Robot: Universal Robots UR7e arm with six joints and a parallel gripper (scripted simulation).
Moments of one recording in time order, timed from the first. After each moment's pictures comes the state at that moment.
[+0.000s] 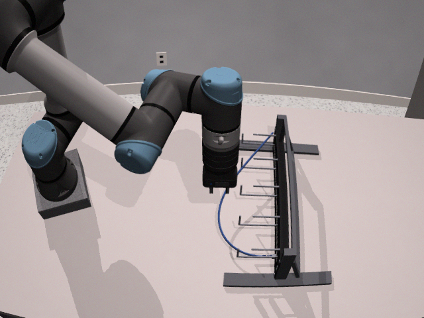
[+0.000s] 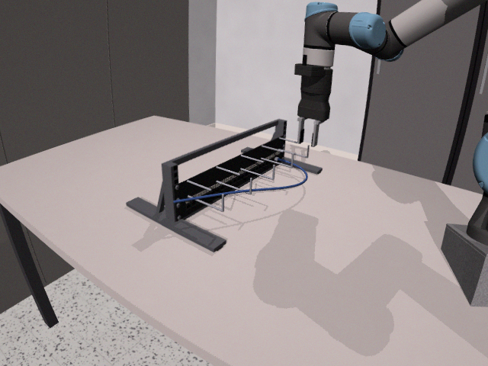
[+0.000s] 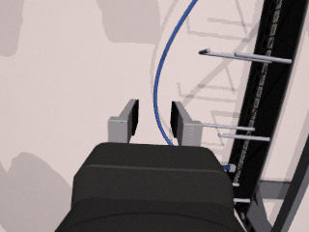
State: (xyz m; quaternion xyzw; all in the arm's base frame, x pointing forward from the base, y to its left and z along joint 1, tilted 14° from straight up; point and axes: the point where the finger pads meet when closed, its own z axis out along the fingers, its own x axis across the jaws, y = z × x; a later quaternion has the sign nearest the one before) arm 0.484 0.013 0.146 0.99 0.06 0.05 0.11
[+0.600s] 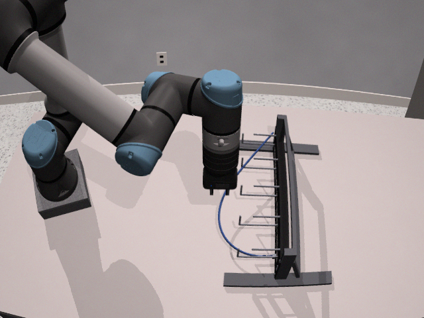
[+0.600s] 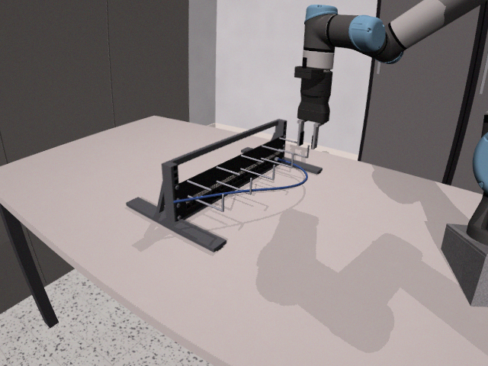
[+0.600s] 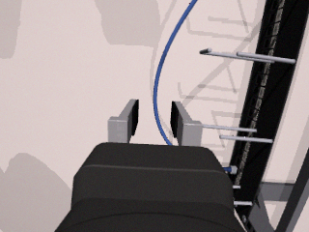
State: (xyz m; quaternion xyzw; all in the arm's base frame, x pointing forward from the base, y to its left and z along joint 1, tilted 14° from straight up) arm 0.485 0.012 0.140 0.99 0.06 0.05 0.11
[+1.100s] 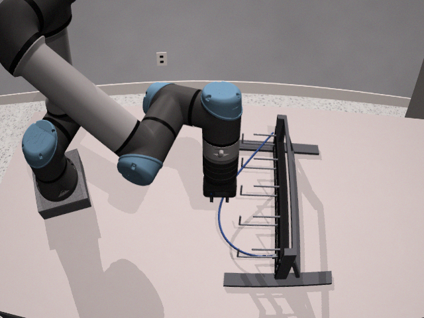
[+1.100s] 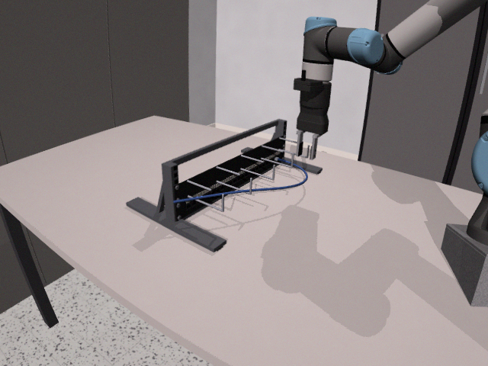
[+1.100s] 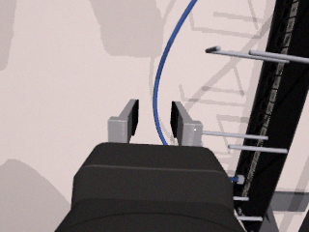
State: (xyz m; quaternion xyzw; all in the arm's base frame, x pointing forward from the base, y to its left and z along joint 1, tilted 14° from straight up) arm 0.489 0.006 0.112 0.99 0.06 0.05 0.11
